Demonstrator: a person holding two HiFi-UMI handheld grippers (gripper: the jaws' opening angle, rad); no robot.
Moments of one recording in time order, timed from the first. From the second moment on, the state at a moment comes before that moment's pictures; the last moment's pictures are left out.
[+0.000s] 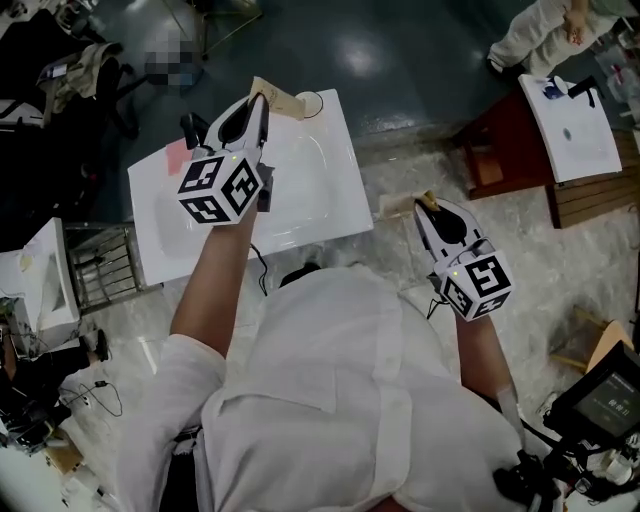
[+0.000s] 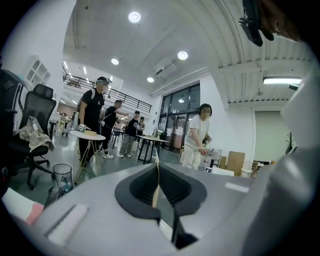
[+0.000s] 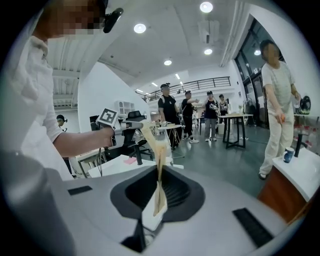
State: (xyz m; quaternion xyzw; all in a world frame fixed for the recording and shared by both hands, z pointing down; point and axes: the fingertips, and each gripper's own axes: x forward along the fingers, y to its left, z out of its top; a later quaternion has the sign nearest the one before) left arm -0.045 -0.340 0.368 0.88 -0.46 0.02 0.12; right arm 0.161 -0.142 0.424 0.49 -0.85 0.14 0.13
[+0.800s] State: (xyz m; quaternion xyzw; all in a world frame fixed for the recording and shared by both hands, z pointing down) left arm -0.080 -0.164 0.367 0.89 -0.44 0.05 0.12; right arm 0.131 -0.122 0.433 0.42 -0.89 0.12 0.14
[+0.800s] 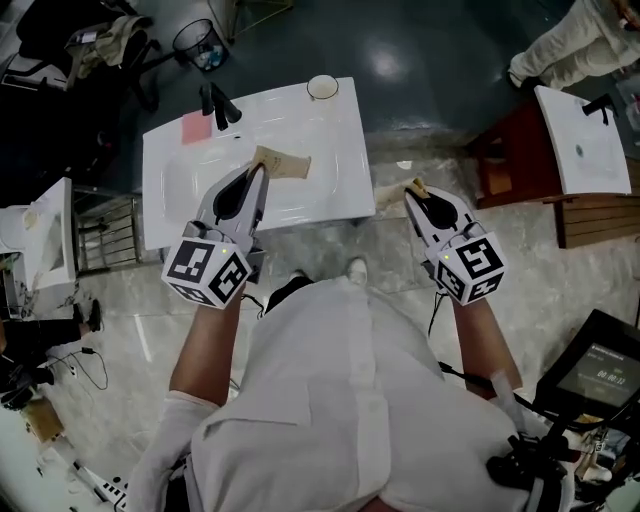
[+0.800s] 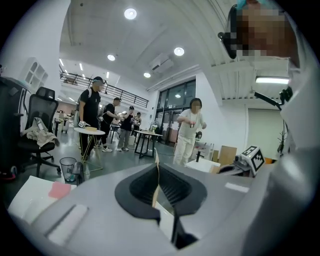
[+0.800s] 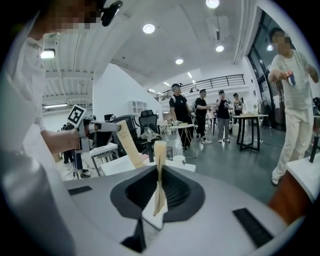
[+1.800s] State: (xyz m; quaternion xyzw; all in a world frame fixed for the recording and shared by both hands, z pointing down) left arm -0.161 -0.075 0.382 0.93 -0.34 0.07 0.12; right arm 0.012 -0.080 0.423 0.42 -0.89 0.10 0.16
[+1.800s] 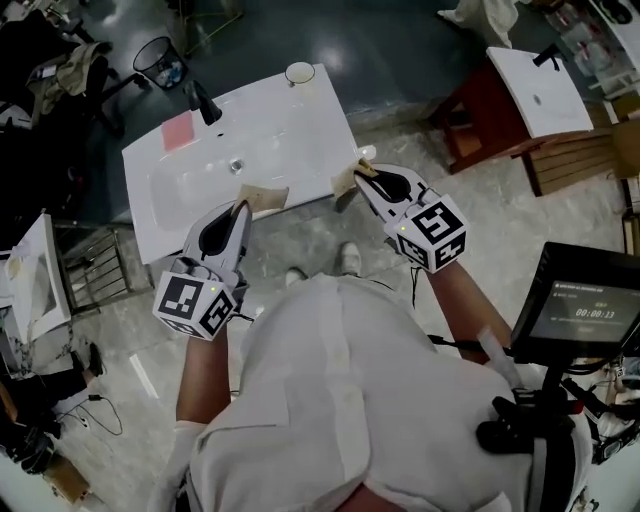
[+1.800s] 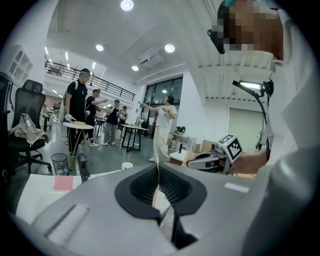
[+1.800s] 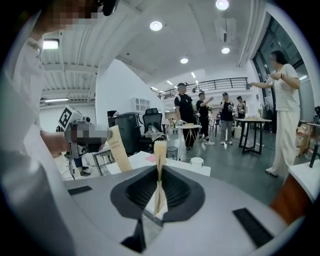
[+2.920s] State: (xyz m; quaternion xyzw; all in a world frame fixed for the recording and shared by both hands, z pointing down) left arm -0.190 -0.075 0.392 0.94 -0.32 0.08 0.14; right arm -0.035 -0.083 0.417 0.42 -0.89 0.10 0.17
